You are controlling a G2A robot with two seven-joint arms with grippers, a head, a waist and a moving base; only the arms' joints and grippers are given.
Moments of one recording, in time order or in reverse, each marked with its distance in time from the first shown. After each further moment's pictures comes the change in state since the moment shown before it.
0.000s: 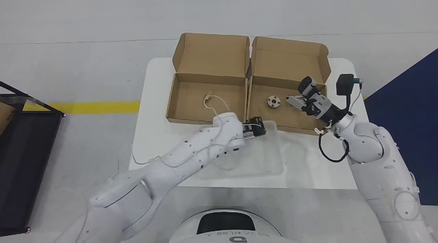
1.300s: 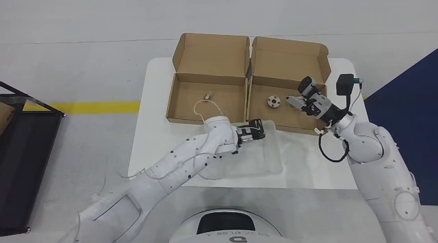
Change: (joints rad) left arm 0.117 0.084 -0.110 -0.220 0.067 -0.046 -0.011; right arm 0.000 0.000 0.000 0.000 0.000 0.000 0.000
